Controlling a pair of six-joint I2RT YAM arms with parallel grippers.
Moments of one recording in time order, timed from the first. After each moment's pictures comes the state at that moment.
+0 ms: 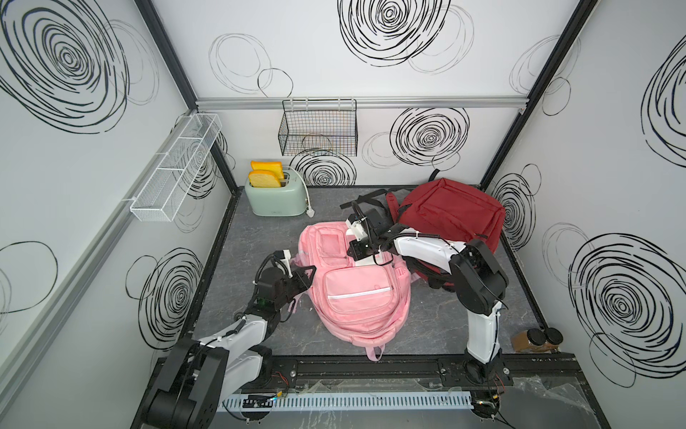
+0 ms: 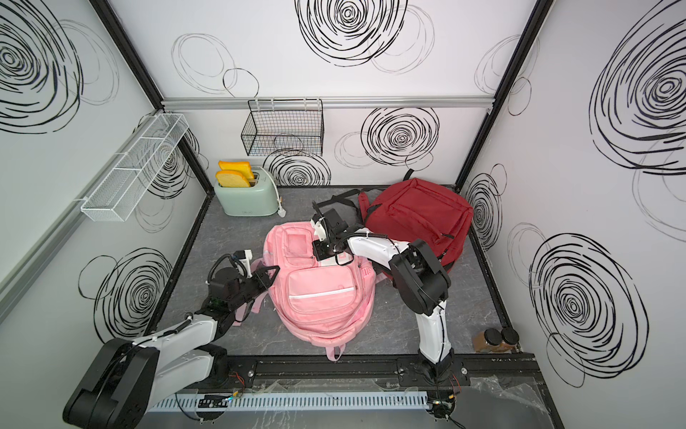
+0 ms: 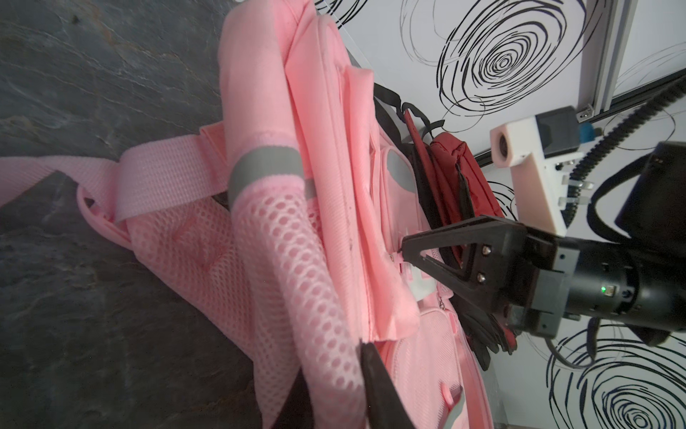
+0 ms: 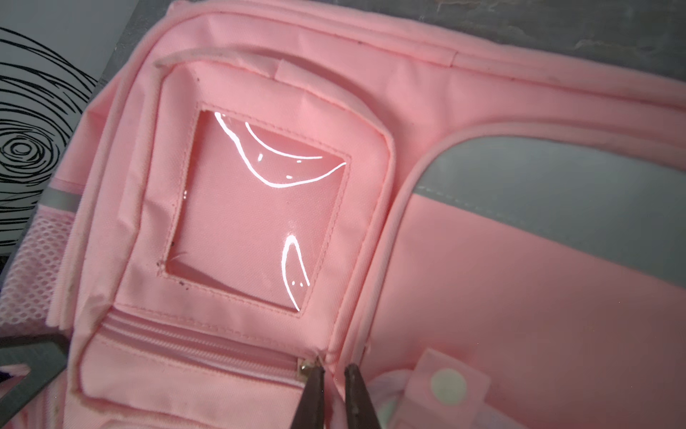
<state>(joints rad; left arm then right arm) -0.20 1.10 0.16 0.55 0.35 -0.86 0.72 1.98 1.44 -0.41 -0.21 0.31</state>
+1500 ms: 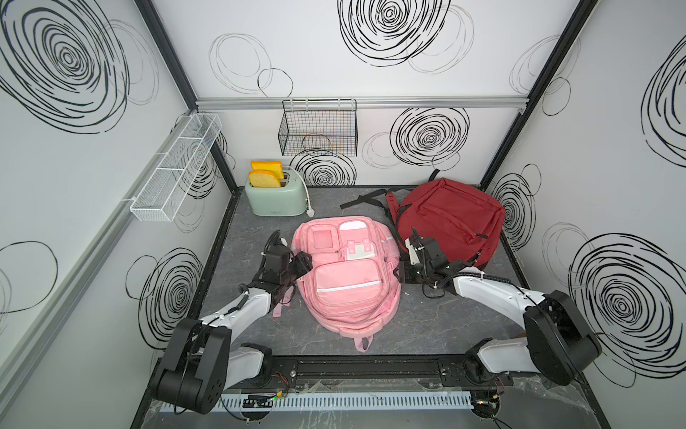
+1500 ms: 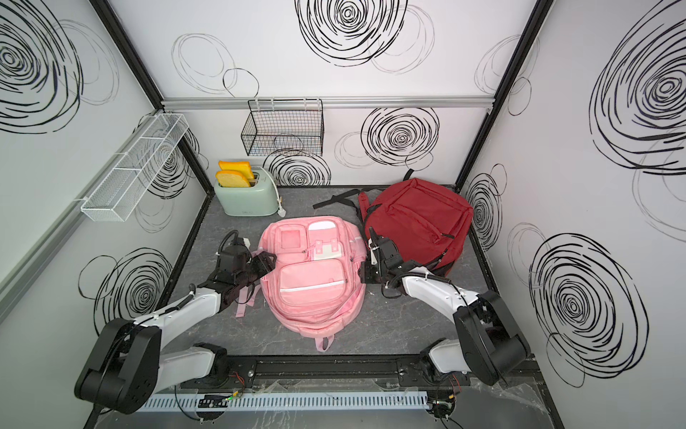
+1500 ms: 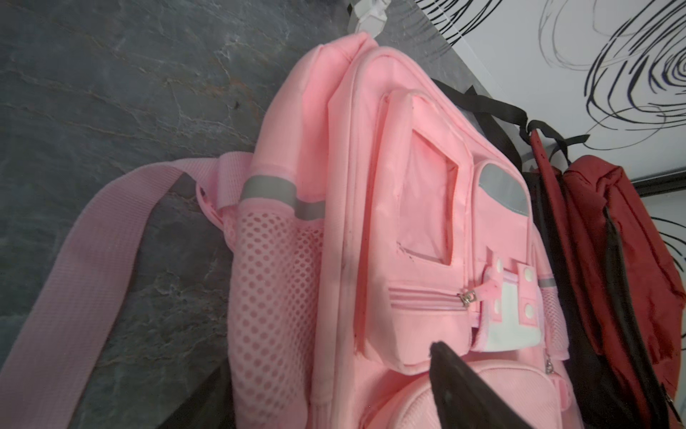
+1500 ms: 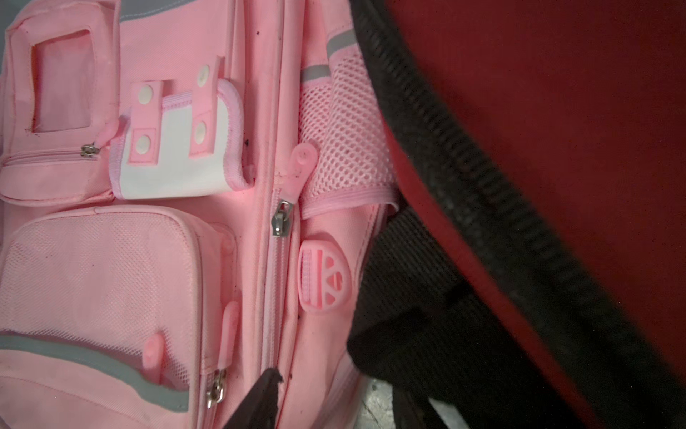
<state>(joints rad) -0.19 1.23 0.45 0.11 0.09 -0.74 0.54 1.37 0.69 -0.26 -0.13 0.50</state>
